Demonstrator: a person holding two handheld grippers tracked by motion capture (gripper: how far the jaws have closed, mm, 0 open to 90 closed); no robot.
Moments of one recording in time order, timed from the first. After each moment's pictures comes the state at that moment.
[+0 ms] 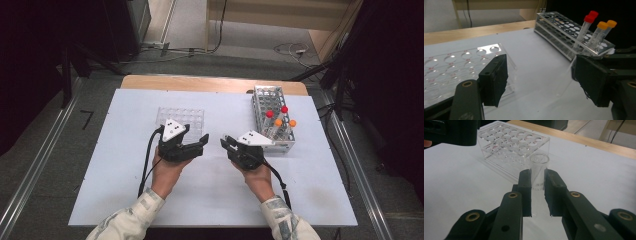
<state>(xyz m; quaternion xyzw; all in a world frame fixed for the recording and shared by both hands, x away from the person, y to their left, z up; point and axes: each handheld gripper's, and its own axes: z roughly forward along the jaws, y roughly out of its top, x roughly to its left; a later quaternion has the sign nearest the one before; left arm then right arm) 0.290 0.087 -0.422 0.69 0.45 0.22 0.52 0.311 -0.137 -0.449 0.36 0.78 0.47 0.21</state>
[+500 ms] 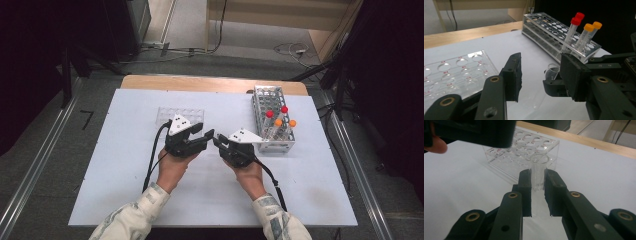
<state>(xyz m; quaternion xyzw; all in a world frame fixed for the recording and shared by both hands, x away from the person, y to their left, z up) 0.303 0.076 -0.419 0.71 0.43 0.19 0.53 0.317 -0.117 -0.453 0.35 0.78 0.48 0.20</state>
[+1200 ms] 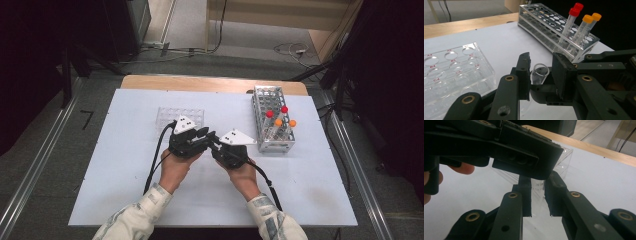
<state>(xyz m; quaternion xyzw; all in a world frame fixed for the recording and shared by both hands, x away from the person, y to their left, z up) 0.307 0.070 -0.422 0.72 0.43 0.17 0.51 0.310 -0.099 -0.449 0.33 0.78 0.48 0.21</state>
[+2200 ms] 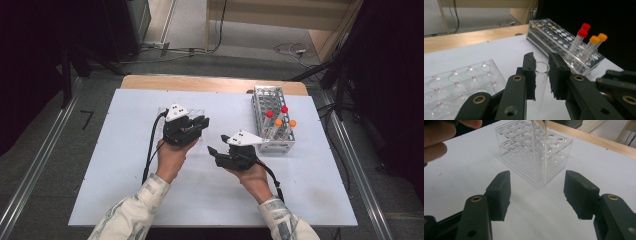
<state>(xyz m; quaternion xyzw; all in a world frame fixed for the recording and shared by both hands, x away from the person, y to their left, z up) 0.324 0.085 -0.398 0.69 0.45 0.18 0.53 0.306 -0.124 -0.441 0.31 0.81 0.46 0.18</state>
